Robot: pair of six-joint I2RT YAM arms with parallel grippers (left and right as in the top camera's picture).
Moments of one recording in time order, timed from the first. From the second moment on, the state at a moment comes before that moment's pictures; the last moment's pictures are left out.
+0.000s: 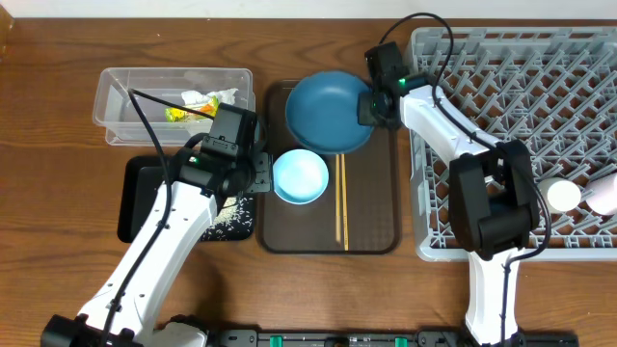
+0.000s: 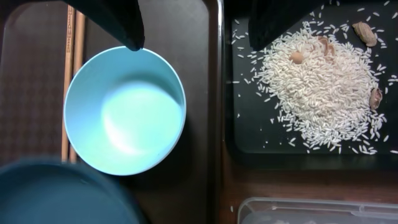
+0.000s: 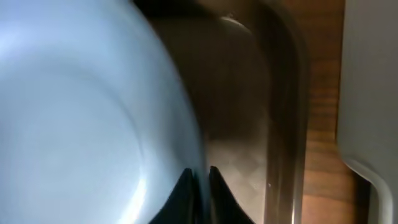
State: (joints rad) left arm -0.32 1.39 1.08 -0.85 0.02 -0.35; right arm 0.35 2.21 1.69 -0.64 0.03 0.38
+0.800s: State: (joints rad) left arm -0.32 1.39 1.08 -0.85 0.02 -0.35; right arm -0.01 1.64 1.69 -0.48 0.39 -0.27
